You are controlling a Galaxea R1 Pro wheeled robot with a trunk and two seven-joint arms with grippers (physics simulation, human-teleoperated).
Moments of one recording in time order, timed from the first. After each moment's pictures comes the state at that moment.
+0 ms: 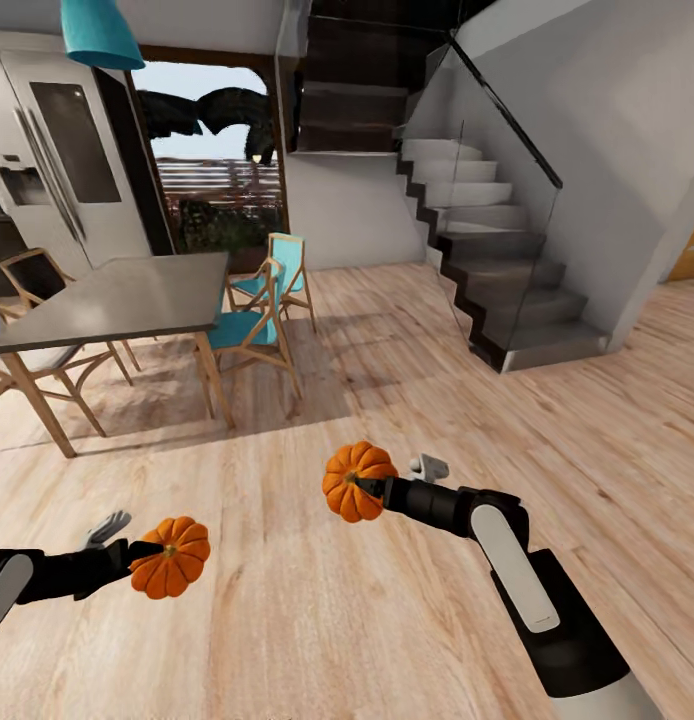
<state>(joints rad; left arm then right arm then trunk) -0.46 0.50 0.10 -0.94 0.71 0.97 -0.34 -0.50 -0.04 0.27 -1.53 -0.91 0.89 -0.21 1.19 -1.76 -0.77</state>
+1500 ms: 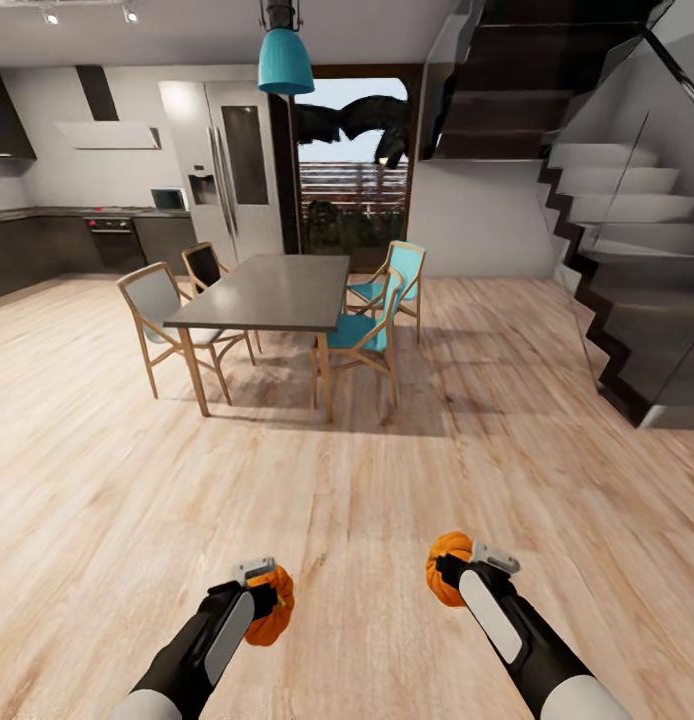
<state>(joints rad) -0.48 -0.08 -0.12 -0.75 0.43 0.53 0.42 -0.50 -0.04 0.27 -0.86 -0.76 0.40 -0.60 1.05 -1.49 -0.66</state>
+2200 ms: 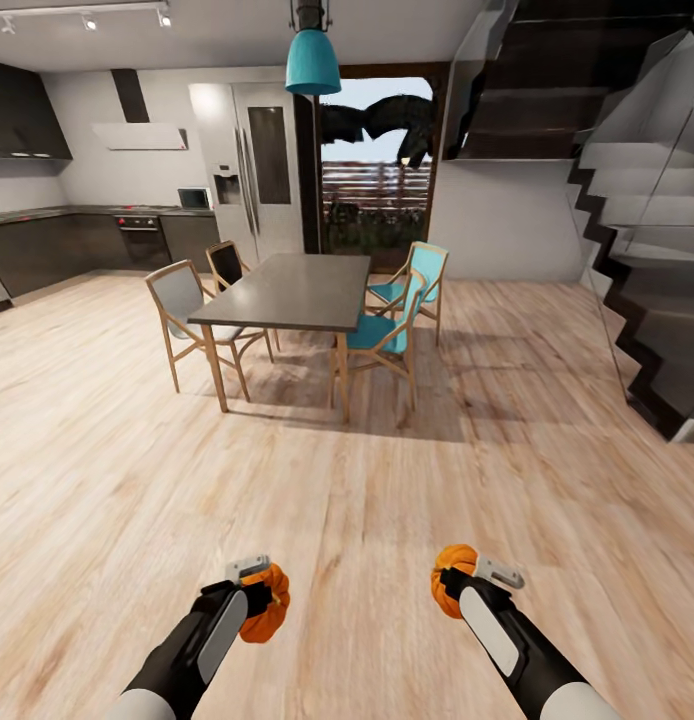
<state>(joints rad) -0.48 -0.06 -0.12 -0.75 0.44 0.52 0.41 -0.50 -0.04 0.28 -0.74 -0.74 0.28 -0.56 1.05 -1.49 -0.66</state>
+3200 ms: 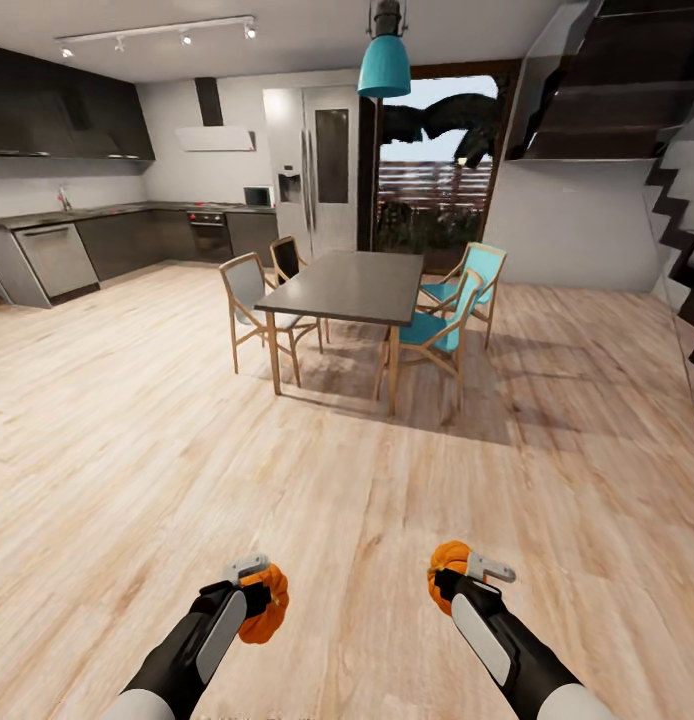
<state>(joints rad) -0.48 -0.06 -0.11 -0.75 0.44 0.52 0.41 -0.50 -0.03 0.35 -0.74 -0.68 0.26 -0.56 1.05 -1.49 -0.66</state>
